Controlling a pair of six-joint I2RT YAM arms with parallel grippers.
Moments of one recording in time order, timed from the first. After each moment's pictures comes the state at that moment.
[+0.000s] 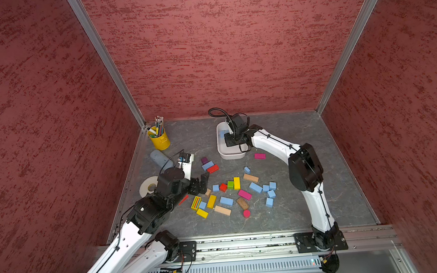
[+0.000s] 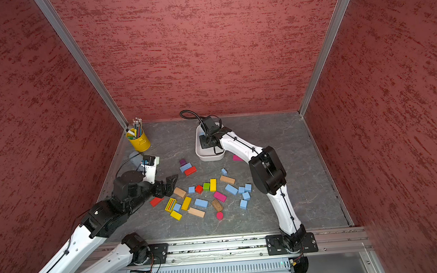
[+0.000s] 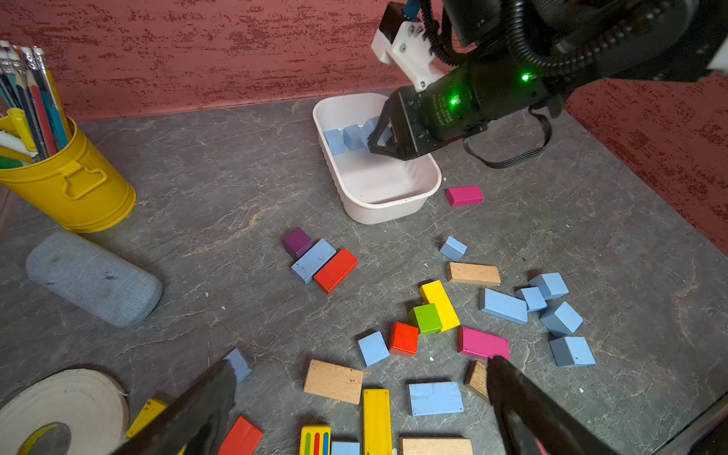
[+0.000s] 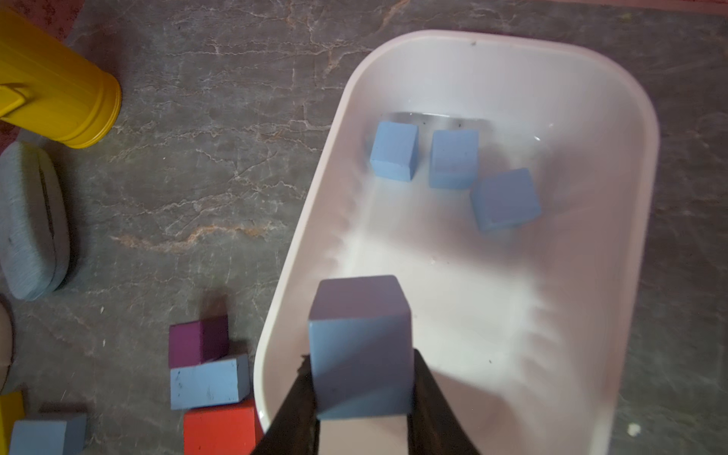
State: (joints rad) left arm -0.64 0.69 0.82 -0.66 -0.19 -0.25; right arm 0.61 2.23 1.94 -0.57 0.02 0.37
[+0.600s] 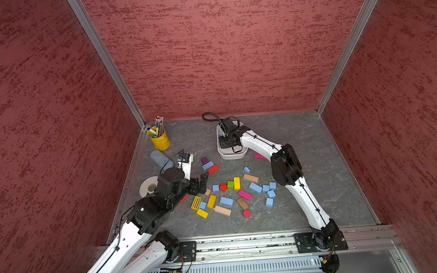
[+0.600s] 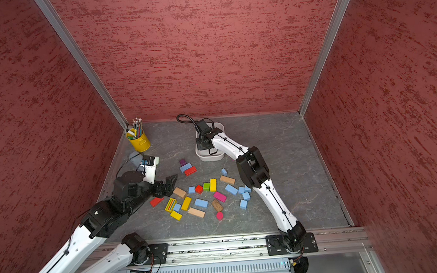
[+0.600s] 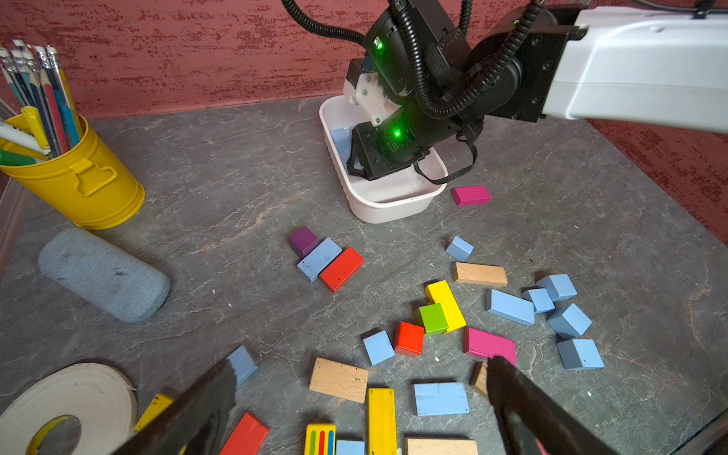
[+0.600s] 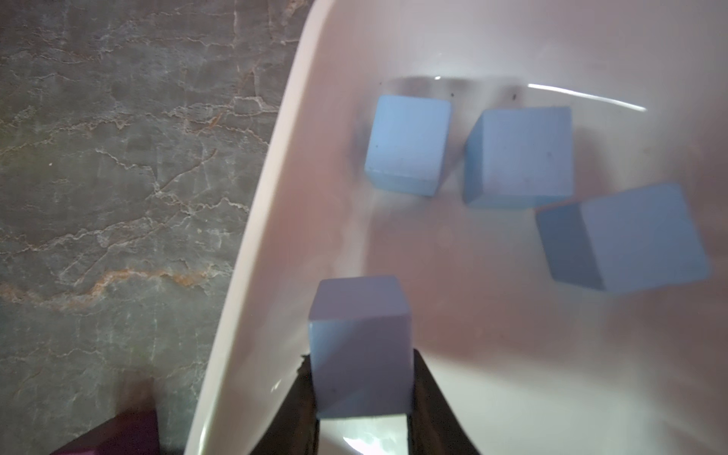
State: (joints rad) left arm -0.64 0.69 0.82 -0.67 -0.20 -0.25; right arm 0.61 2.54 2.27 -0.68 0.03 0.40
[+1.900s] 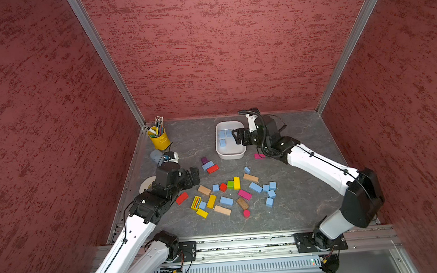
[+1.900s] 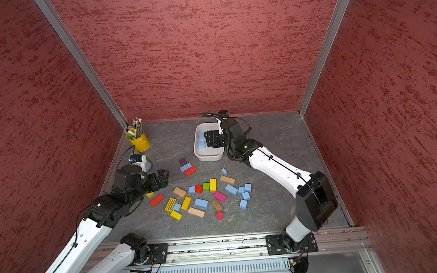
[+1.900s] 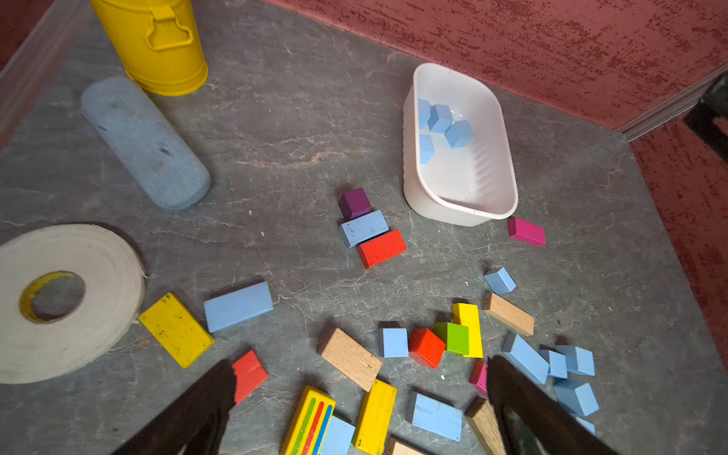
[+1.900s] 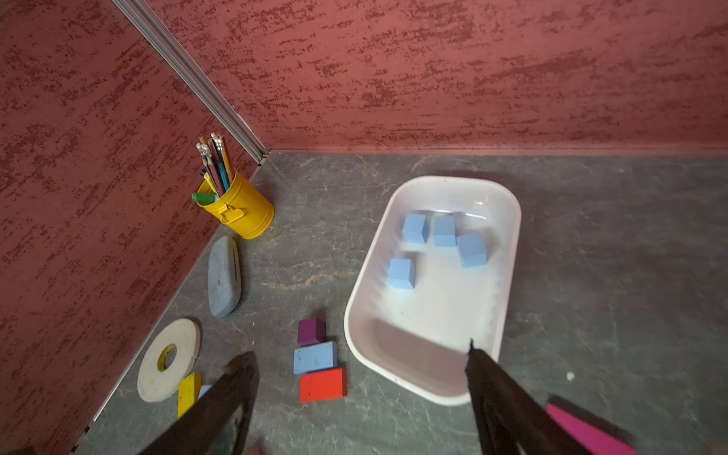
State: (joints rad) left arm -0.43 0.76 0.82 -0.74 -0.12 -0.54; right arm 0.61 1.52 1.24 -0.15 0.01 0.45
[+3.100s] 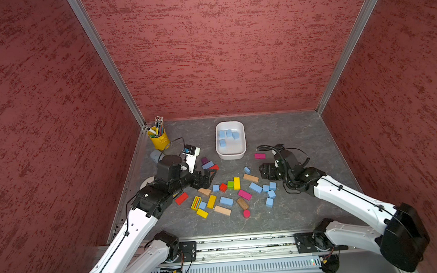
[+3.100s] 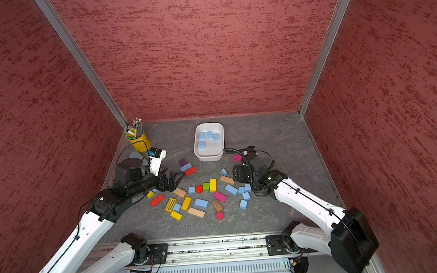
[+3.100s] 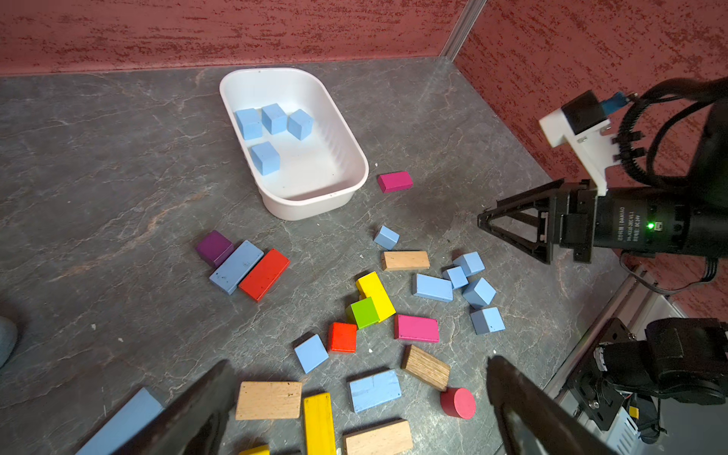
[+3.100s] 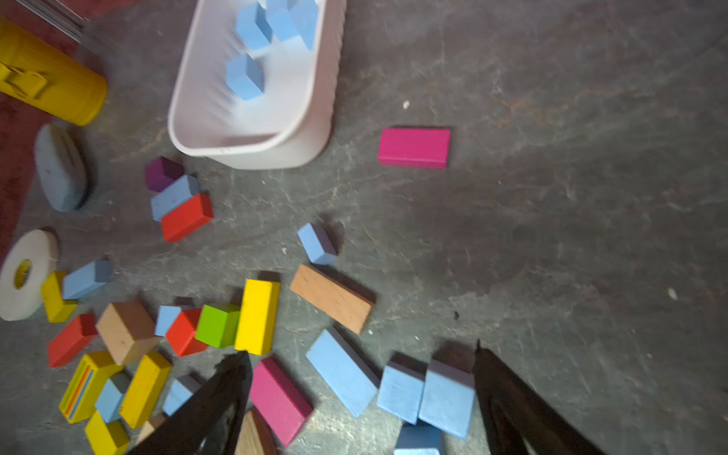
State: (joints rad) left arm -0.46 0.82 0.87 -0.61 0.24 -0.20; right arm 0.61 1.15 0.74 -0.43 0.12 0.64
